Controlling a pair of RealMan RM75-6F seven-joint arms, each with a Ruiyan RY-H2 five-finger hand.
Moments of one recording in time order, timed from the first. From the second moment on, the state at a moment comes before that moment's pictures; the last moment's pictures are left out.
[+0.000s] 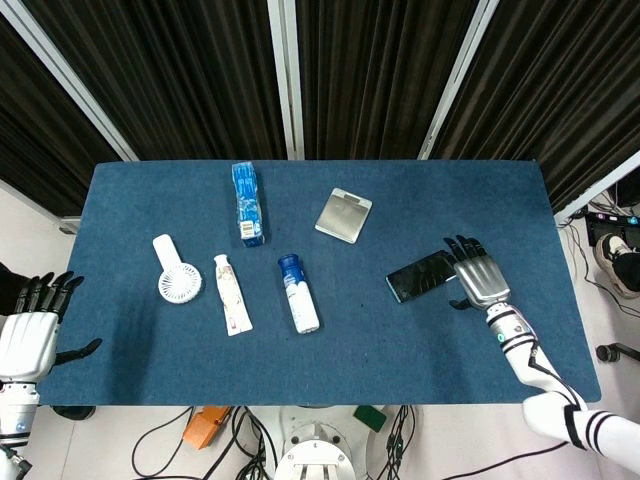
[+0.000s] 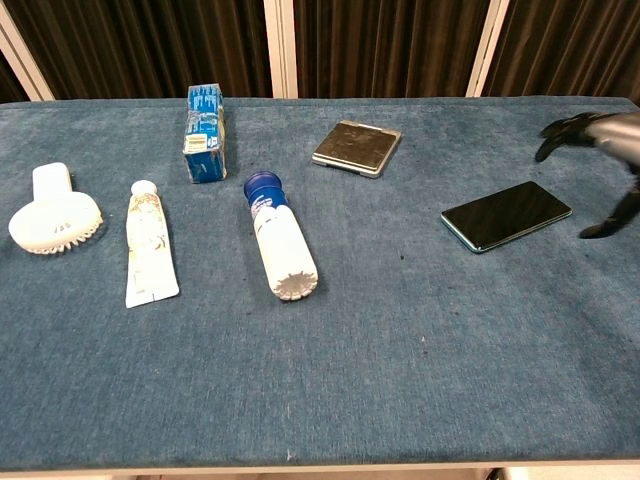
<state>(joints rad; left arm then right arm) -0.07 -1.17 -0.04 -1.59 1.48 1.50 0.09 0.53 -1.45 0.17 -1.29 -1.34 0.90 -0.21</state>
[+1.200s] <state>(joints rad) -0.07 -1.18 -0.05 -1.58 1.44 1.48 0.09 0.65 -1.60 0.13 -1.06 -1.29 0.81 -0.15</state>
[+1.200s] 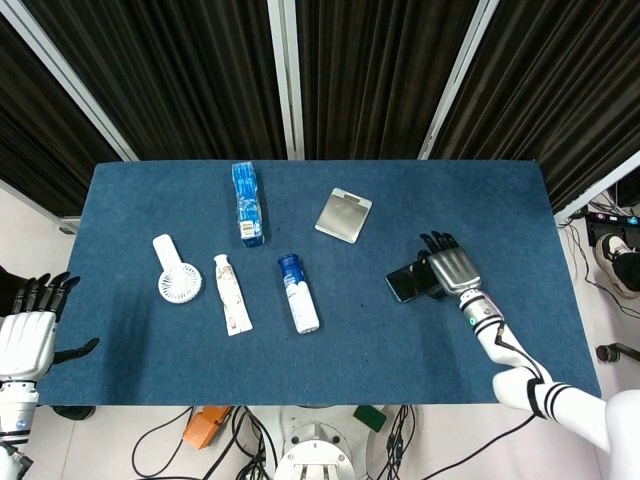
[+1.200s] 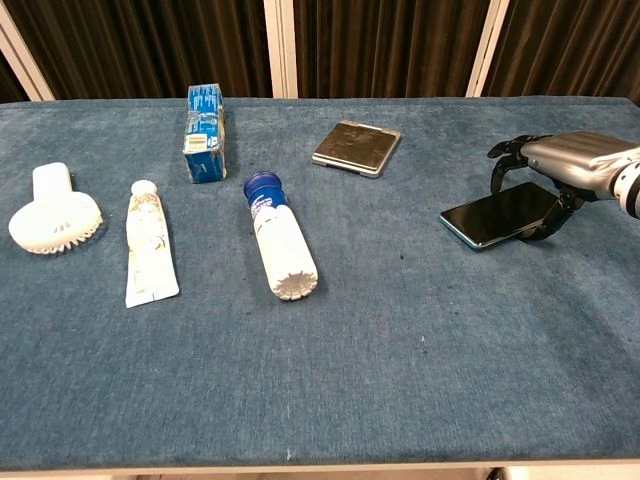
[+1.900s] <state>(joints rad) -0.08 -1.18 -0.06 -1.56 1.44 1.47 0.09 0.70 -1.48 0.13 -1.19 -1.18 0.70 -0.23</state>
